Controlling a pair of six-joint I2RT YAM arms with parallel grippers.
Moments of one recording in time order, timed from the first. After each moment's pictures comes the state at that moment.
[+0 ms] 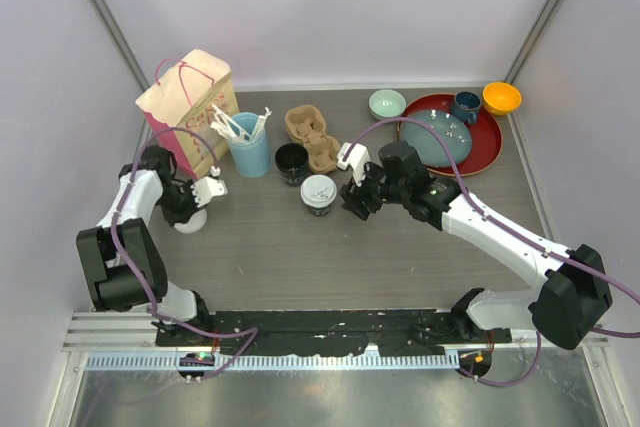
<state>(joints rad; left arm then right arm) 0.24 1.49 0.98 -0.91 0.24 1.41 0.67 1.26 0.96 -0.31 -0.27 -0.32</state>
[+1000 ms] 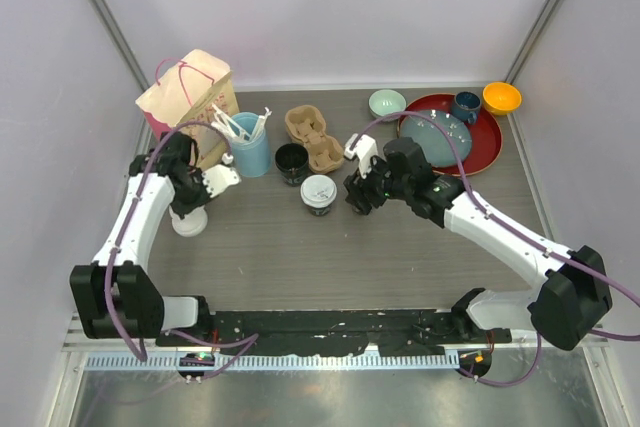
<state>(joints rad) 0.05 1.31 1.05 -1.03 0.05 1.11 0.65 1.26 0.97 -0.31 -0.23 -0.25</state>
